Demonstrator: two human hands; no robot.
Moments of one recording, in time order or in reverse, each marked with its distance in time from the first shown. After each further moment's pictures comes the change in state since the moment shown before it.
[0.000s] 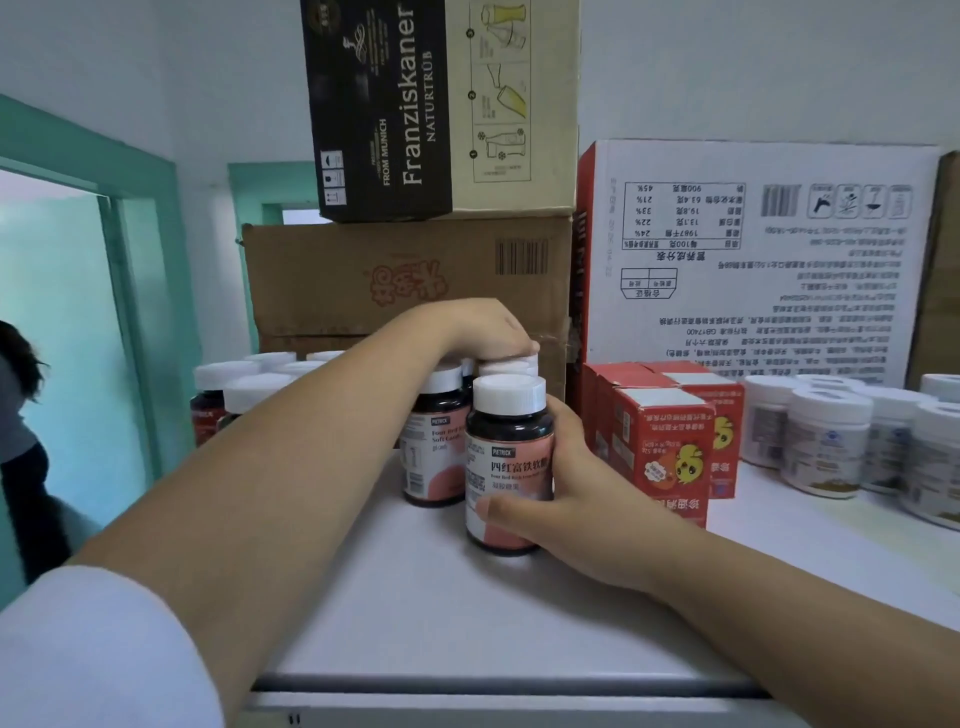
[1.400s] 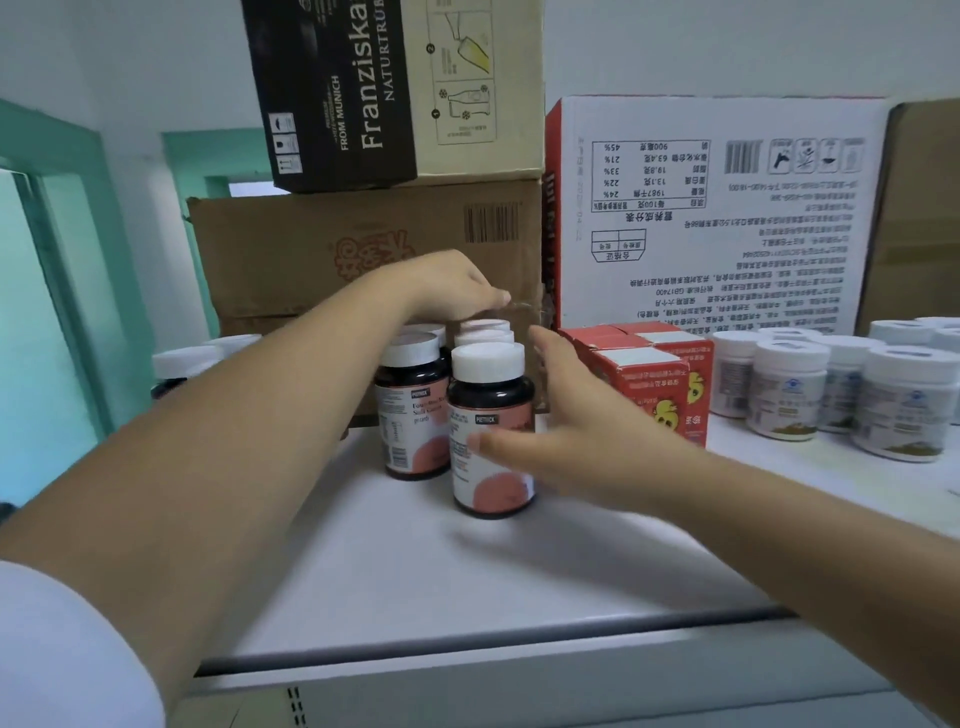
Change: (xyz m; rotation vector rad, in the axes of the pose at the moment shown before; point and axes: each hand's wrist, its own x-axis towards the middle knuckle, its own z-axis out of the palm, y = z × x) left_hand -0.005 -0.001 -0.010 0.010 0.079 0.023; right_hand -0.008 -0.032 -0.016 -0.167 0.089 -0.060
